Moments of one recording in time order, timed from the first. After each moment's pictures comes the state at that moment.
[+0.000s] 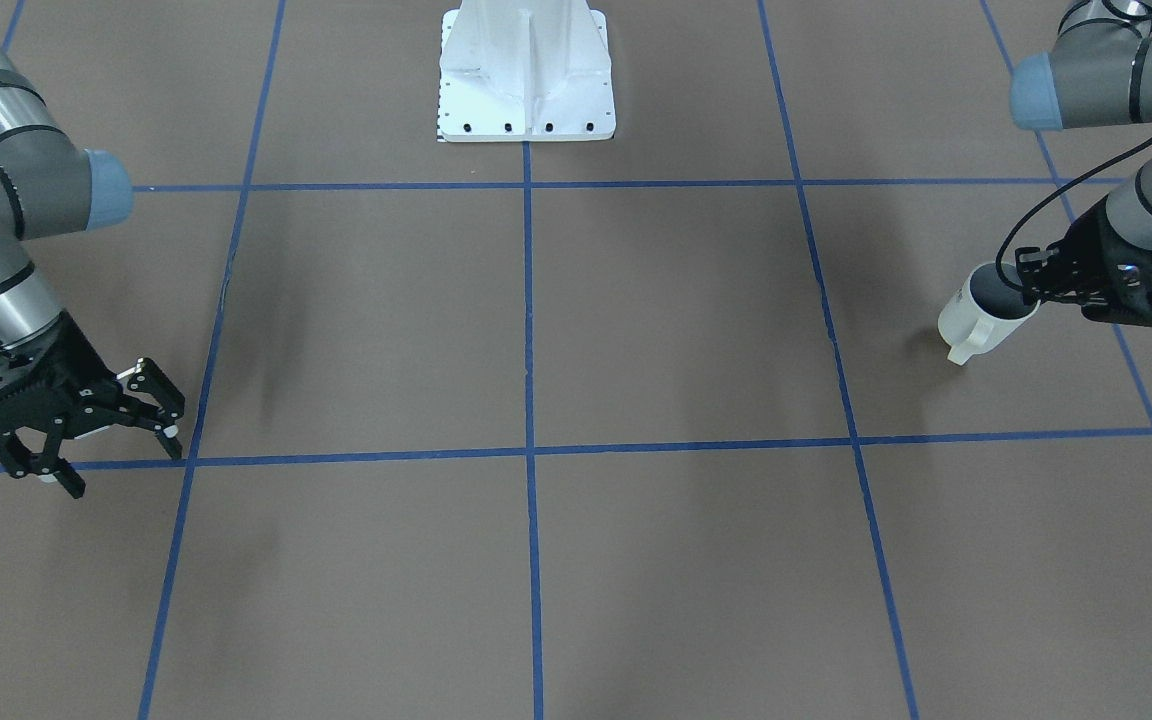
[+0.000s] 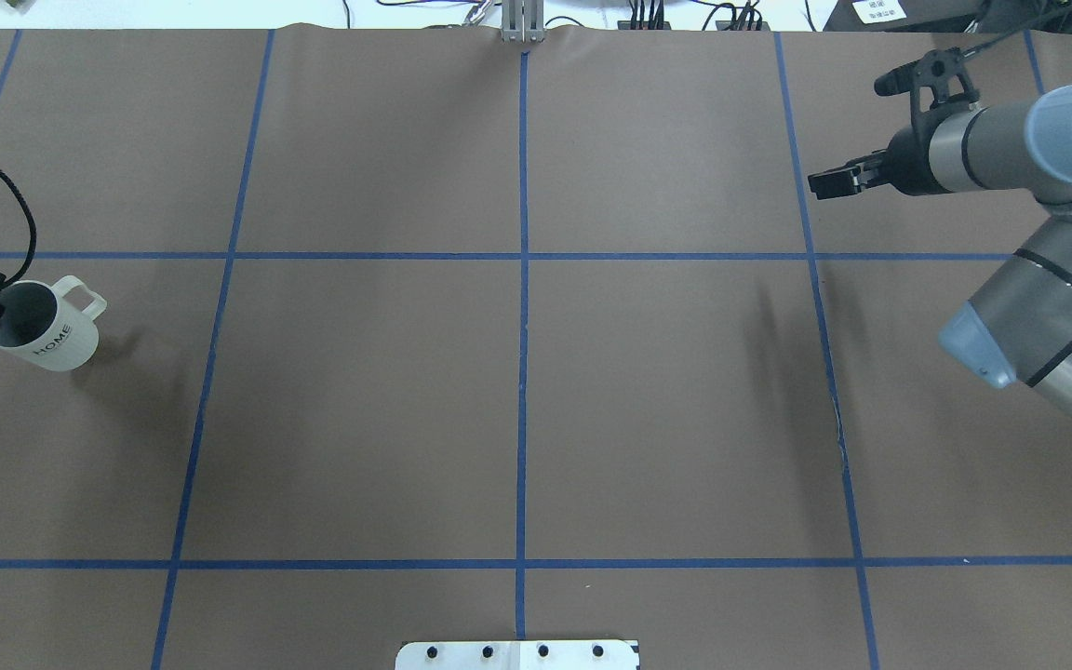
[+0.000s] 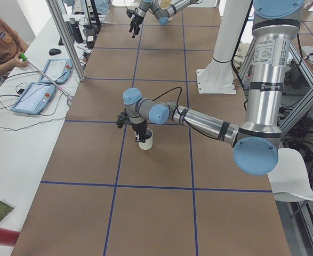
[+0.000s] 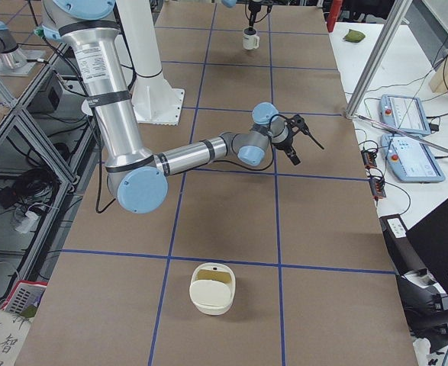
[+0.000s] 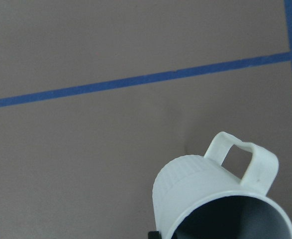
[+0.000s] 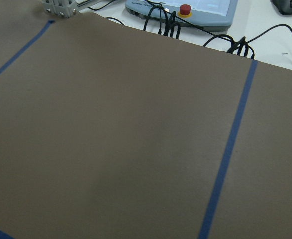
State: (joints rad) left arm -1.09 -1.60 -1.78 -1.64 -2.25 -0.39; right arm 0.99 -1.31 1.54 -0.83 1.94 0.60
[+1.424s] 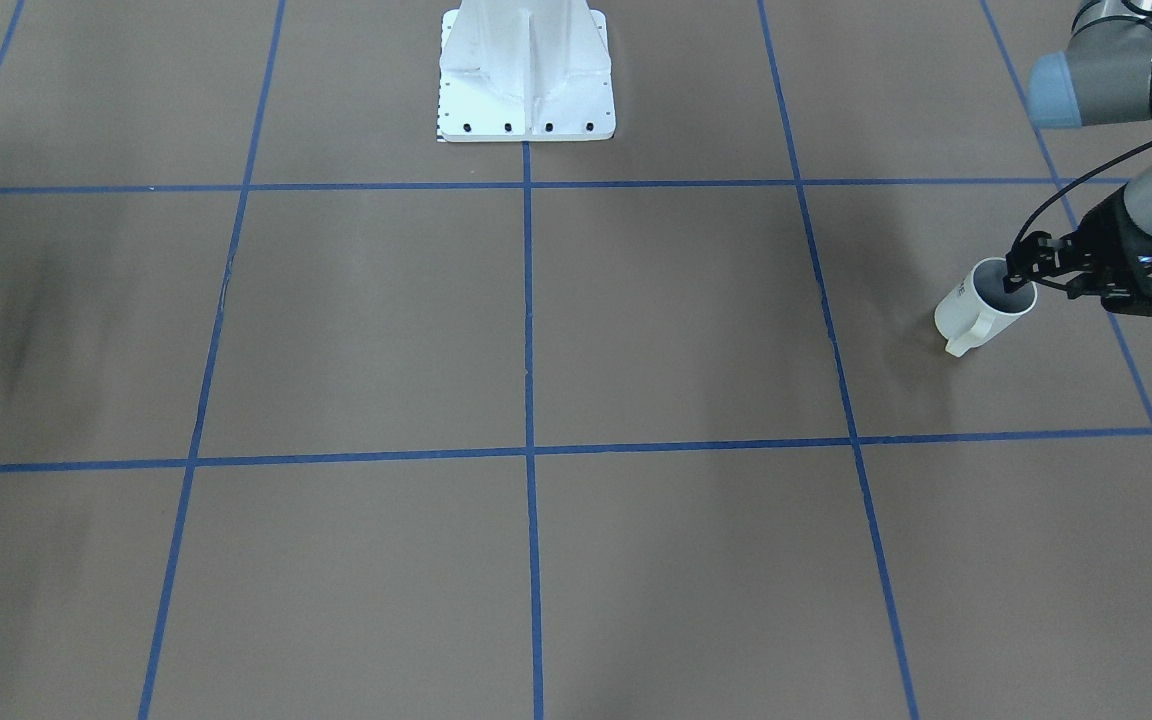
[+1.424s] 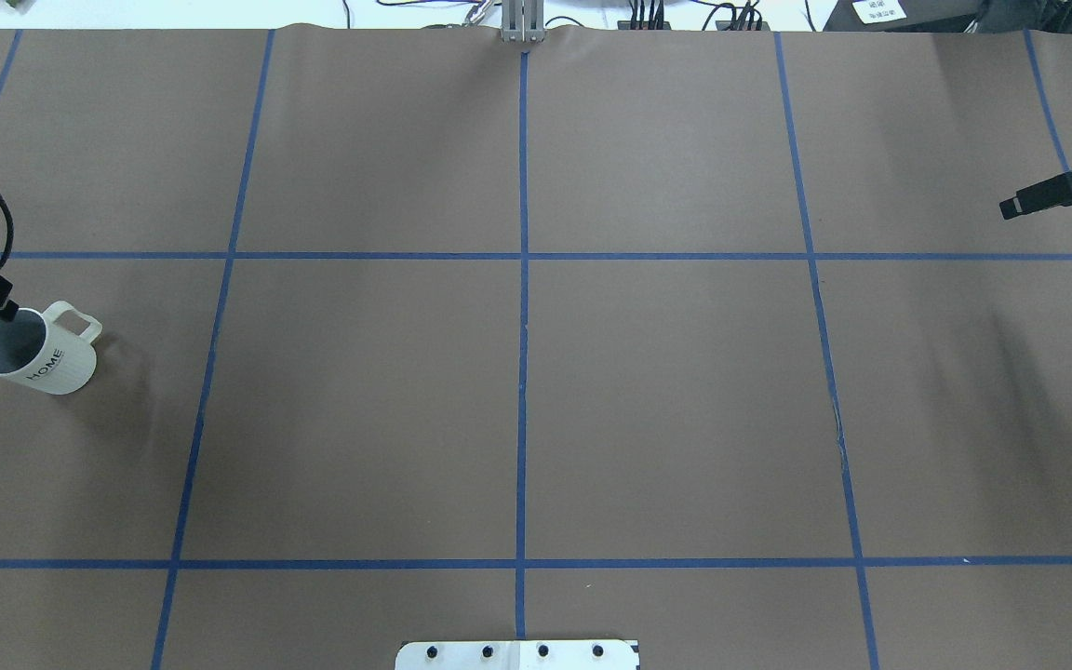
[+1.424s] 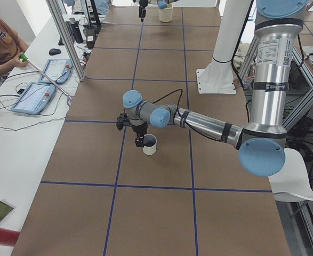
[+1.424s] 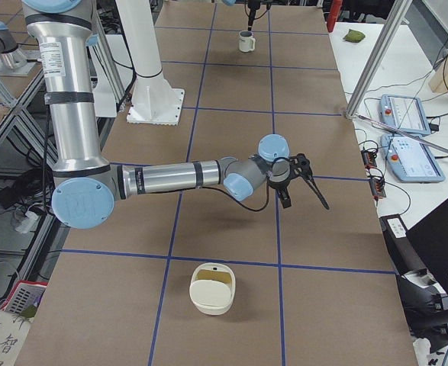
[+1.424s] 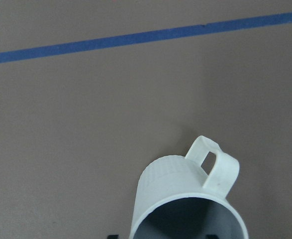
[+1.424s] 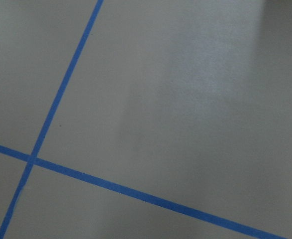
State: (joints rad) left arm -1.16 -1.60 -1.80 -1.66 -2.31 -0.41; right arm 1.27 -1.48 1.58 -1.01 2.31 0.42
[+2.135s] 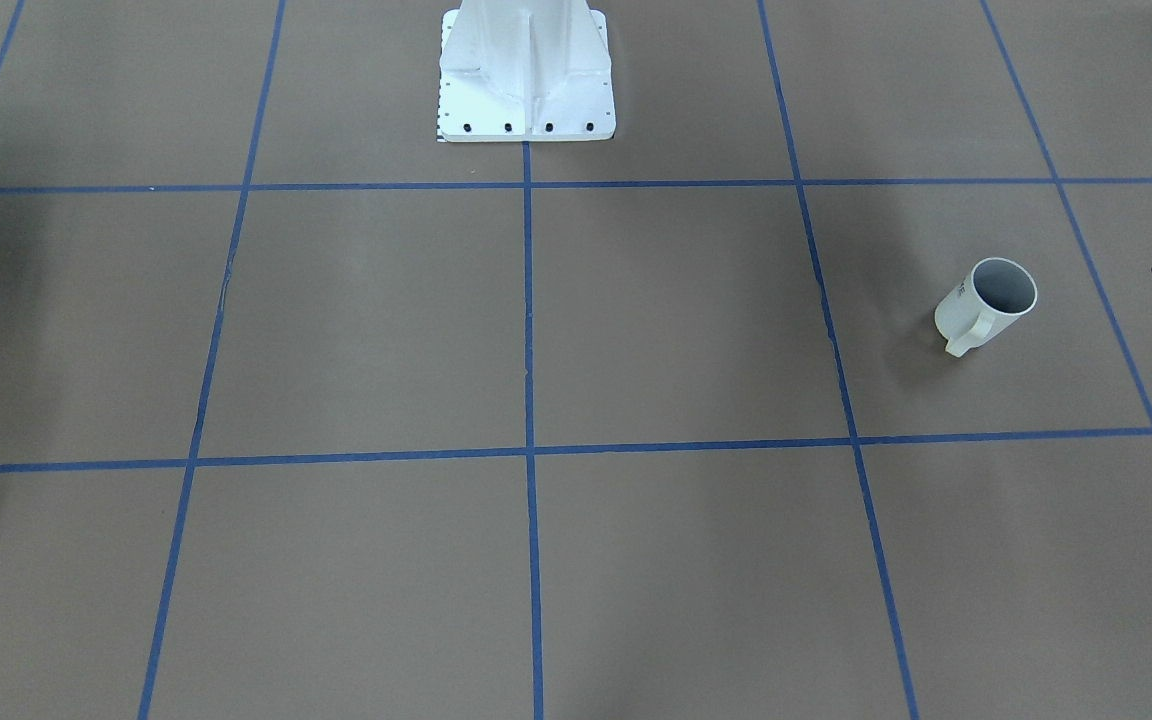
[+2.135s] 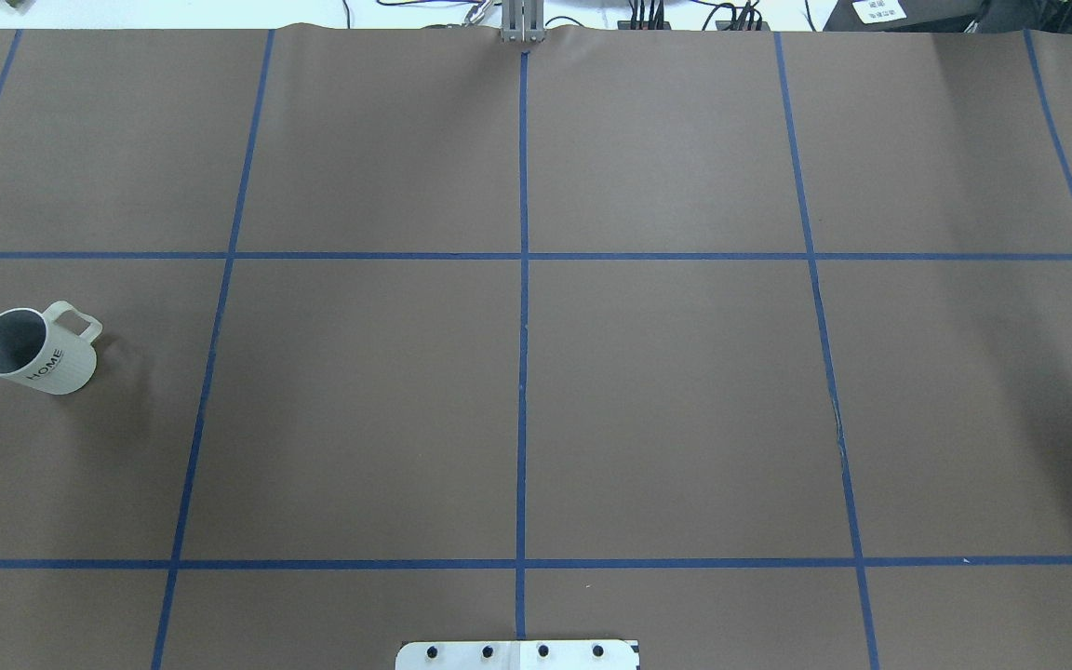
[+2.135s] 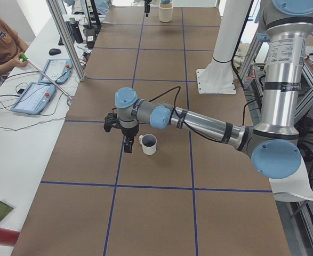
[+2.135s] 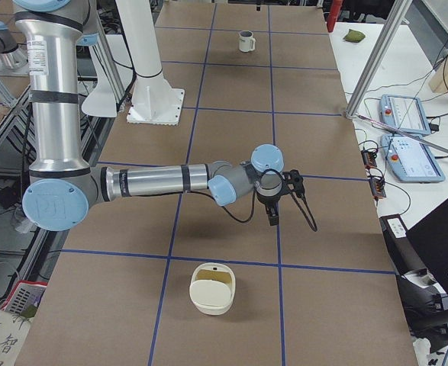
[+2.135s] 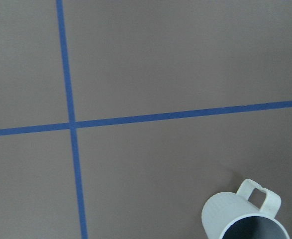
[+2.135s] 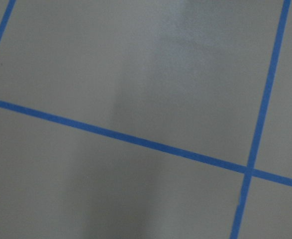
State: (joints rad) left arm -1.41 -1.61 -1.79 -1.55 -2.31 -0.20; right arm 1.39 -1.58 1.68 -1.32 2.32 0.10
